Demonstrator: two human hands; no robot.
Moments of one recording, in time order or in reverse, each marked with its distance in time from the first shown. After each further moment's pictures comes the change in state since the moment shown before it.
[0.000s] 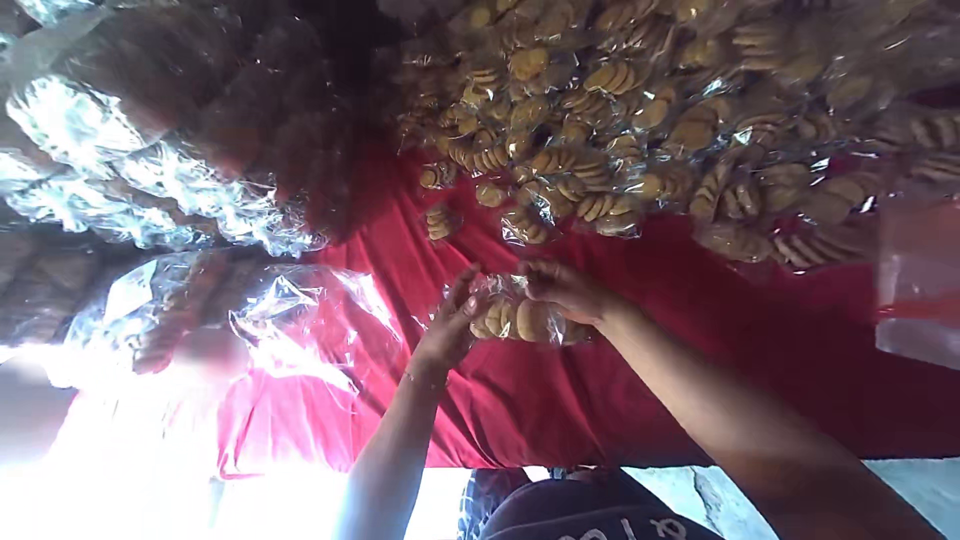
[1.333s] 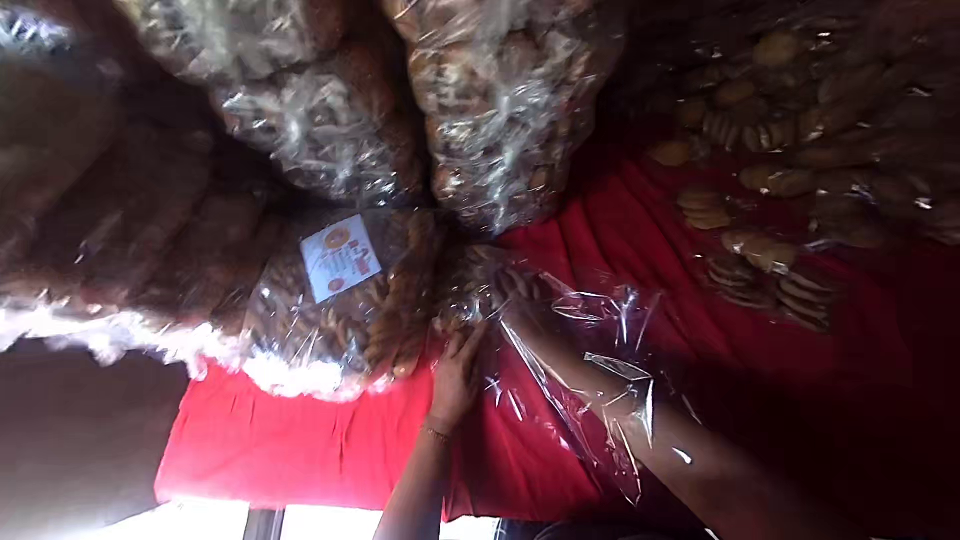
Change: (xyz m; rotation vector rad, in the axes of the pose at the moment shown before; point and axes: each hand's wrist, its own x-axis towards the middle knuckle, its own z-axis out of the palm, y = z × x) left_hand -0.186 0.036 -0.430 1.193 0.401 0.332; right_hand 0.310 0.049 0.430 -1.204 -0.077 0.572
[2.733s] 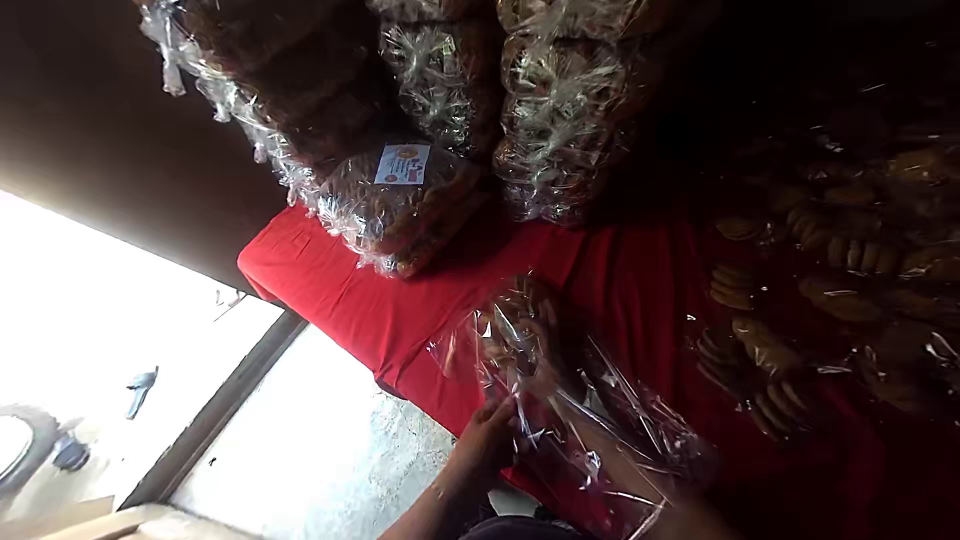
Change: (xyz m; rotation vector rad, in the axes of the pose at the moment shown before) left_hand -0.104 0.227 0.095 -1.251 0.227 -1.111; right_hand -0.078 0.148 0.080 0.593 0.182 -0.515
